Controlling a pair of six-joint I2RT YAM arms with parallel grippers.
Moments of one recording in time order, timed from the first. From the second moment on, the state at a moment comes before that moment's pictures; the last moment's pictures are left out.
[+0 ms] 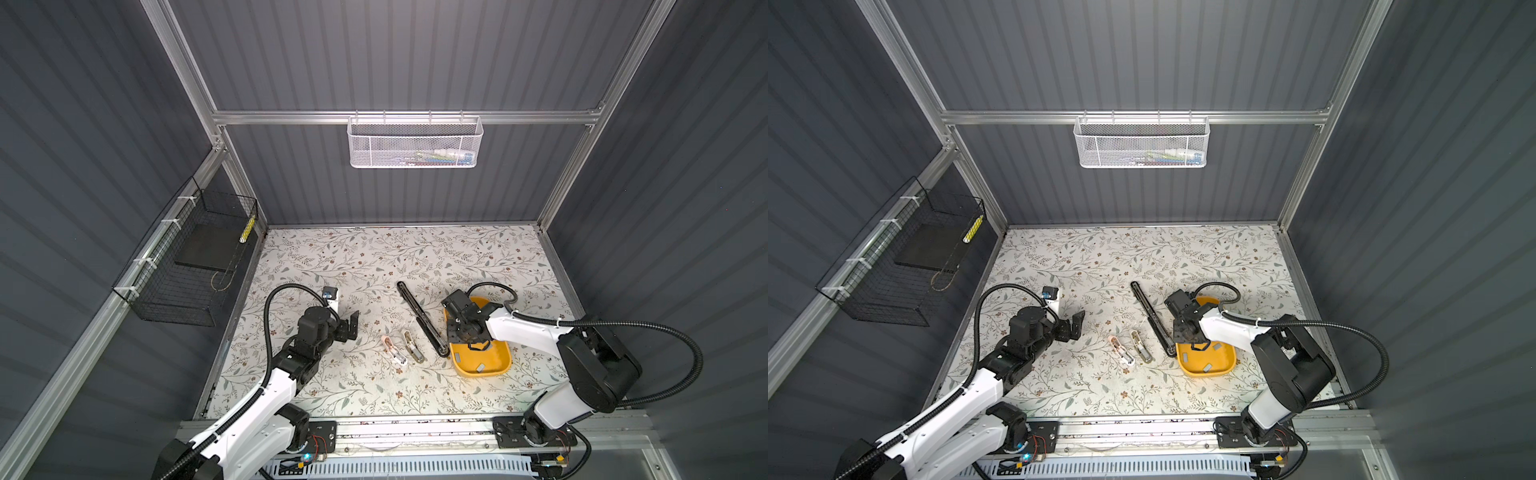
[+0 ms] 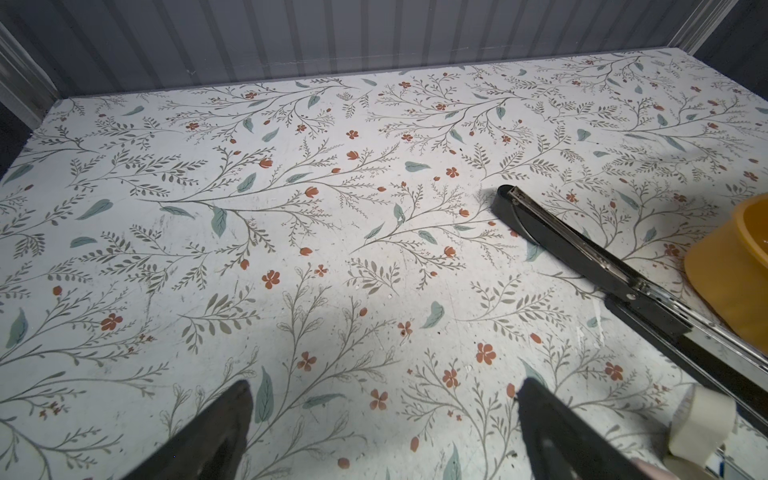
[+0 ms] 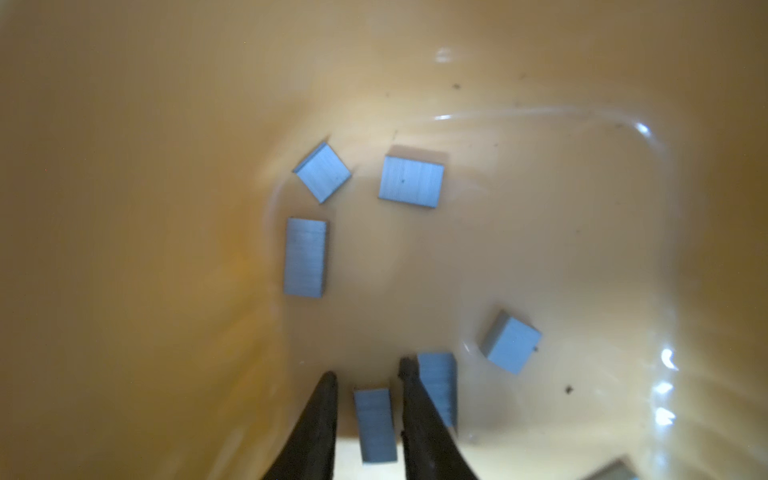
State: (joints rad) left arm -0.46 0.88 0.40 -0.01 -0.13 -0.11; right arm 0.64 1.57 0.80 -0.50 0.20 0.61
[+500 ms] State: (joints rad) left arm -0.46 0.85 0.40 -0.02 -0.13 -0.11; right arm 0.66 1.58 0.81 -0.52 0.22 0.62
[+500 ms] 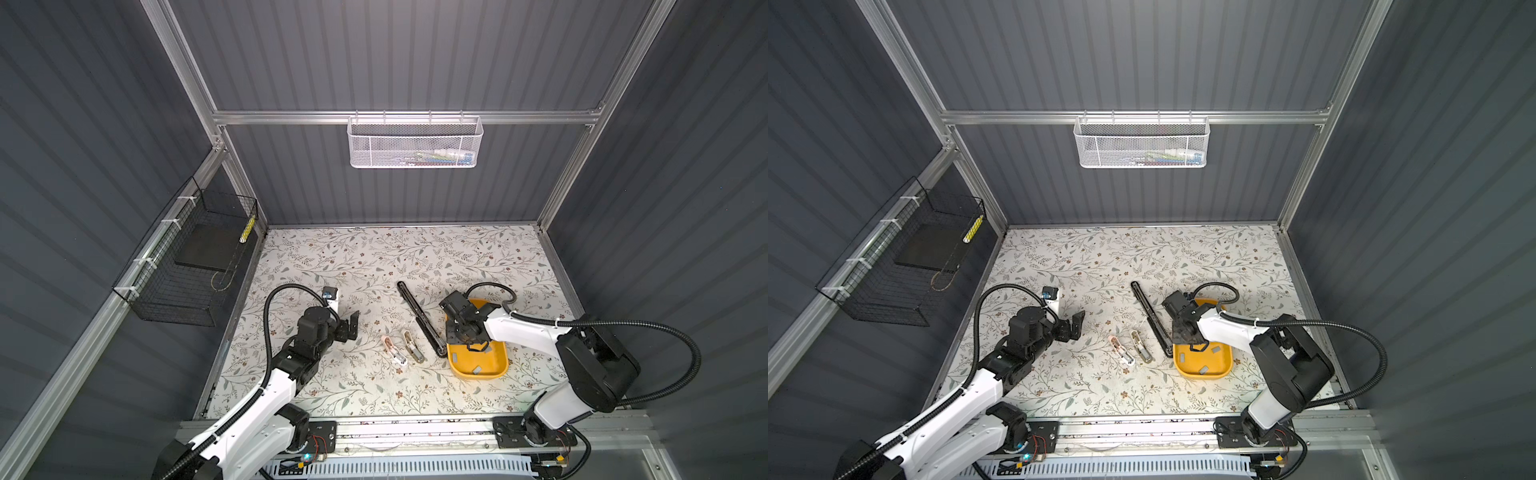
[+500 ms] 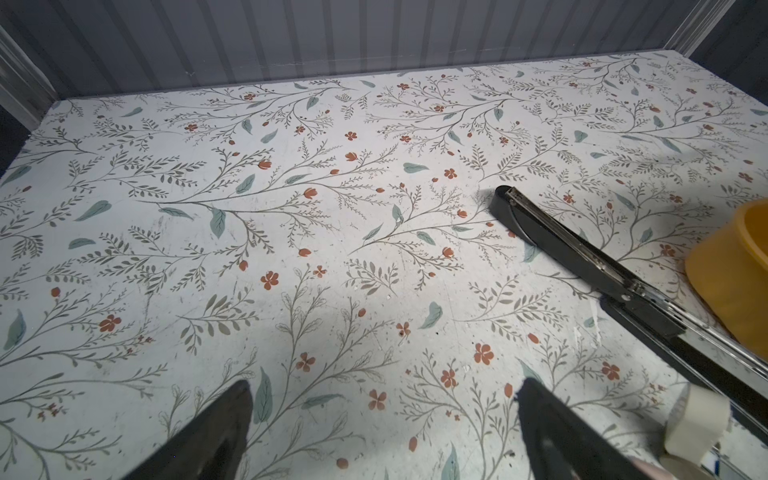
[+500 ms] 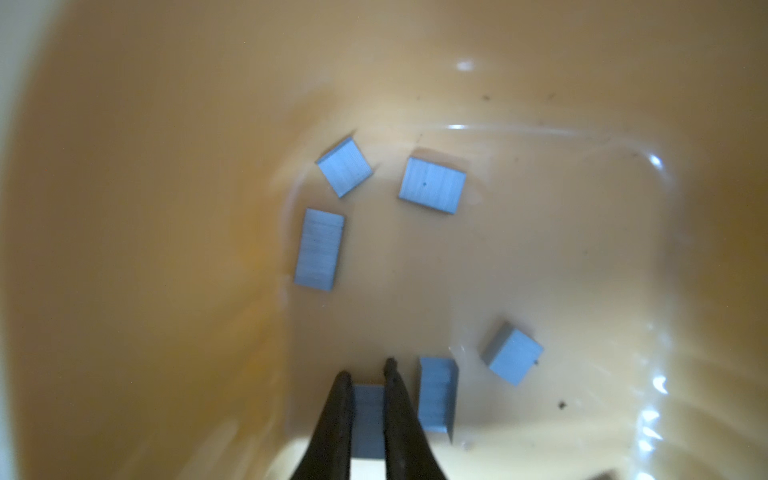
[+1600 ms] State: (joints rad) left arm -0.46 0.41 0.44 -0.50 -0.01 -0.58; right arm 1.12 1.29 0.75 -0.25 0.25 0.34
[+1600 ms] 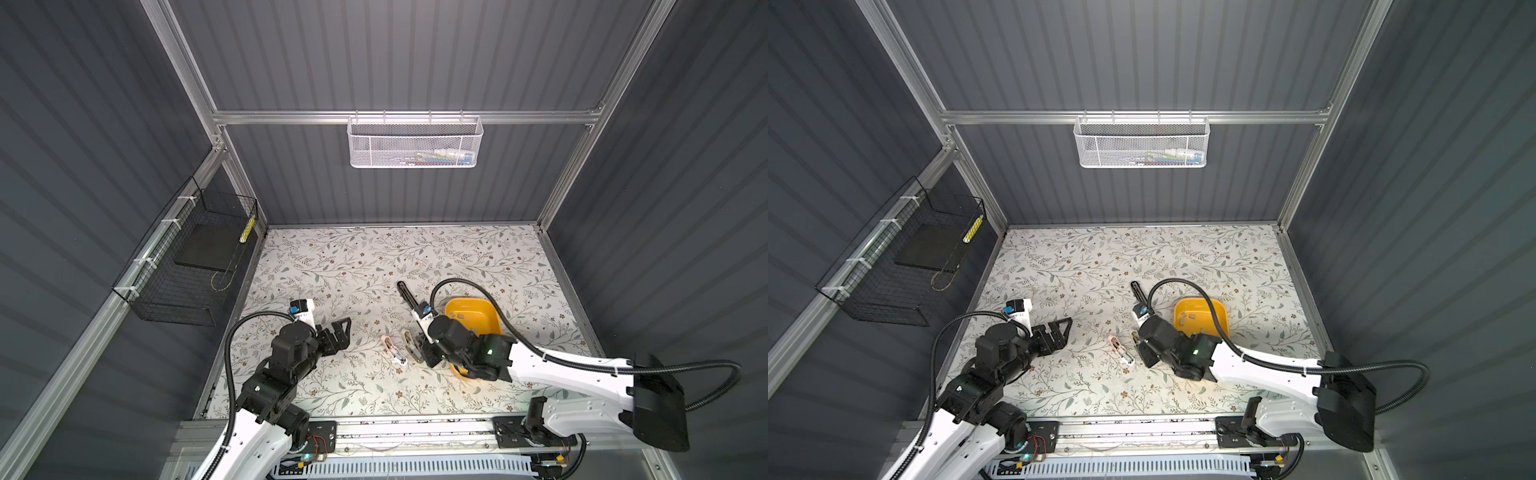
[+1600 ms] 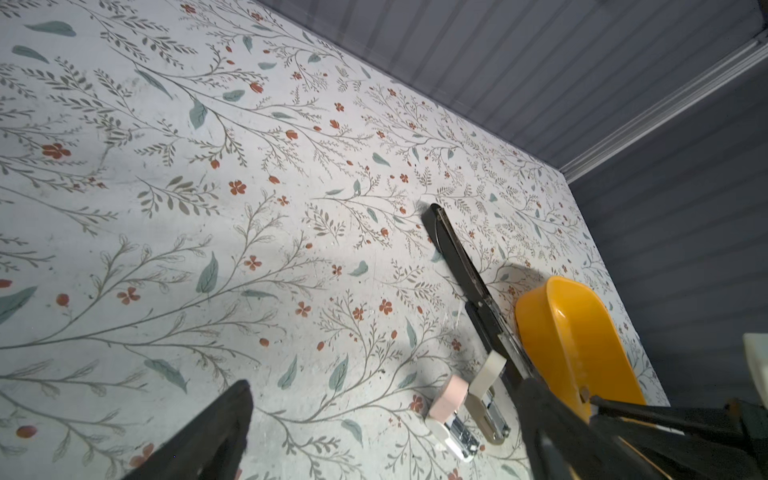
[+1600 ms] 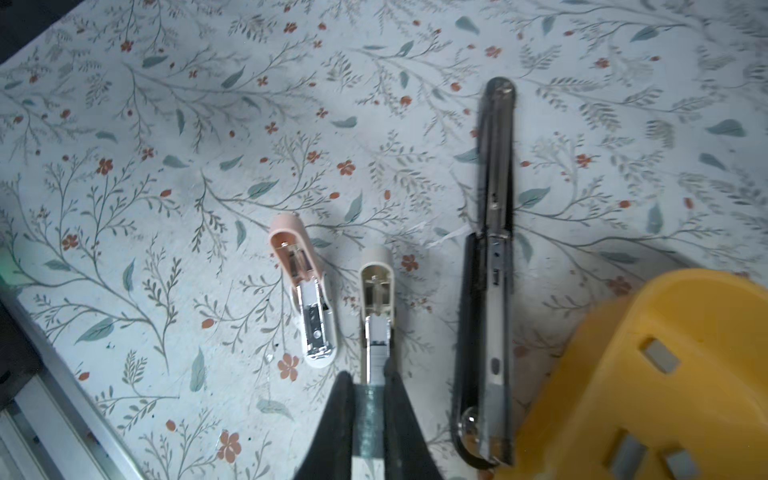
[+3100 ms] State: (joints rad) left arm -0.46 0.44 0.30 -0.36 0.05 -0.43; right arm 1.07 1.63 0.84 -0.09 0.08 0.20
